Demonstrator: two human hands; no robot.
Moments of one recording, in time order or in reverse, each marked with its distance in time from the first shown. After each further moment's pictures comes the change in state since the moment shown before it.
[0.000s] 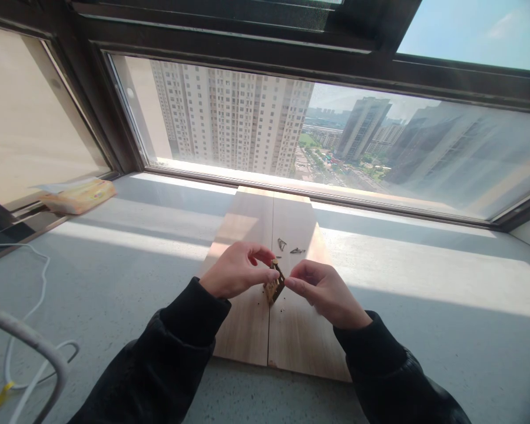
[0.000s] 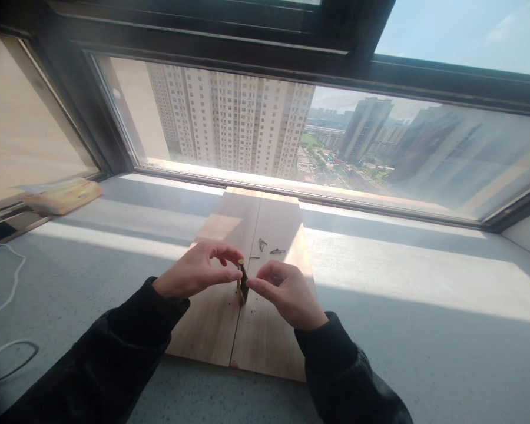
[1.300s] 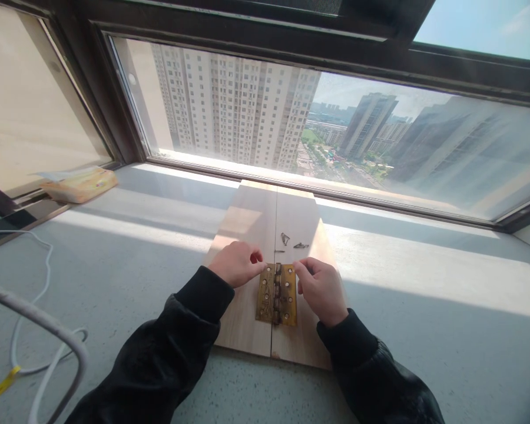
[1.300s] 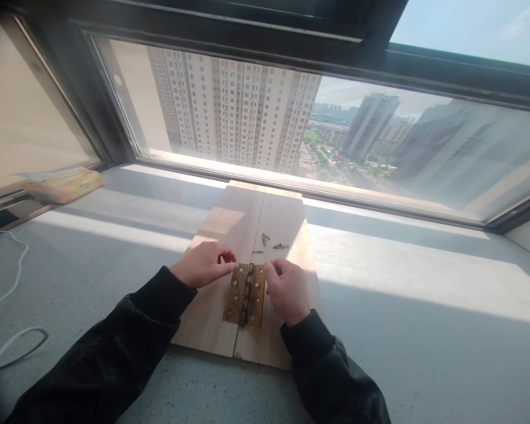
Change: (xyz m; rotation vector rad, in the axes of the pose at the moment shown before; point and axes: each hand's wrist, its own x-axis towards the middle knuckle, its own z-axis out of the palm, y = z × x) left_hand 0.014 -0.045 0.007 0.433 0.016 0.019; right_hand 0.005 0.014 0.030 -0.231 0.366 0.142
